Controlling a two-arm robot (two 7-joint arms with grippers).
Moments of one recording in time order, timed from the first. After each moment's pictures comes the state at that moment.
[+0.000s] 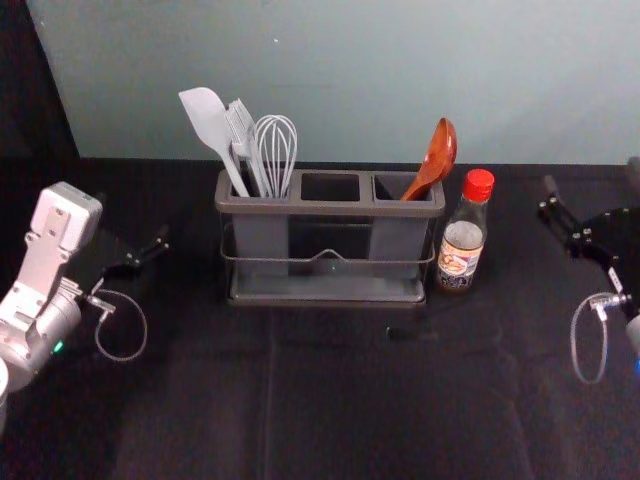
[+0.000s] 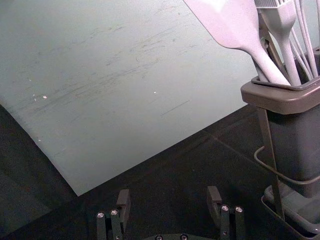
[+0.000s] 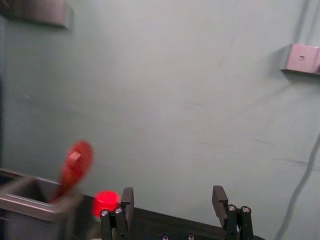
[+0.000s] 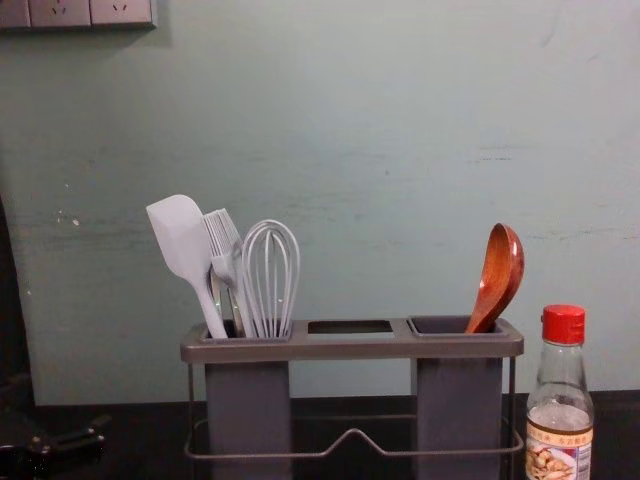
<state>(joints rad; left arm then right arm) -0.20 0.60 0.45 -1.41 -0.25 -0.12 0.03 -0.16 0.26 -0.03 -1.86 0.00 -0.11 0.02</state>
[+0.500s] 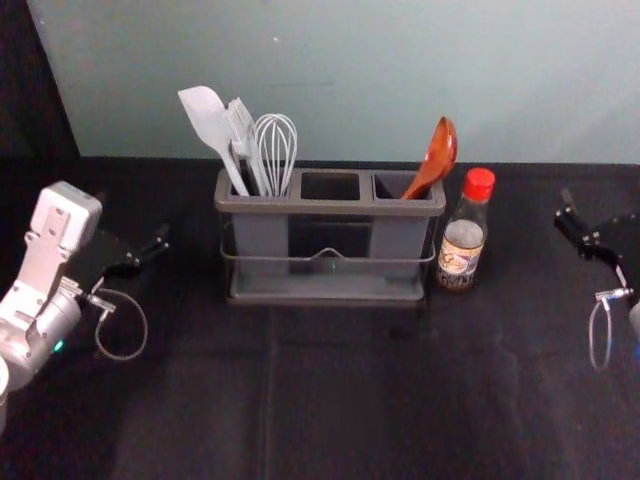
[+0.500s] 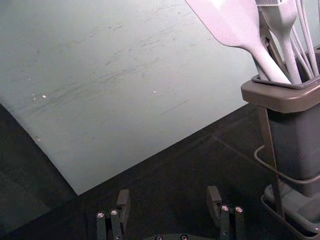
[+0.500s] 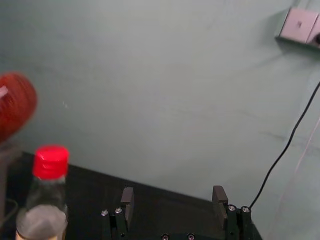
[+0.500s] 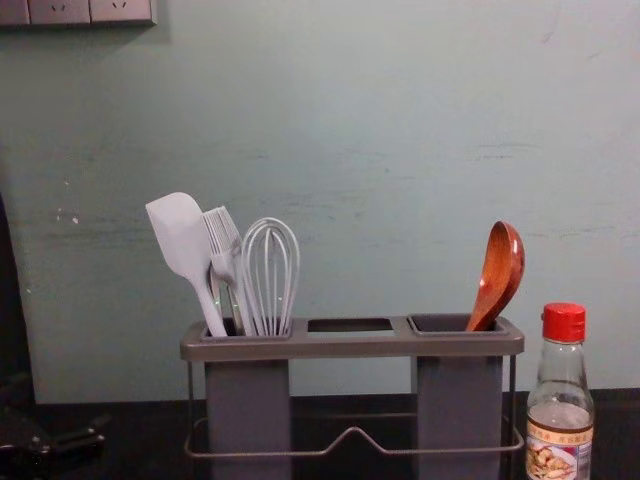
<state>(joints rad) -0.20 0.60 0.45 -1.41 -0.25 -0.12 0.03 -0.04 0.25 0.00 -1.66 -0.09 -0.06 0.01</state>
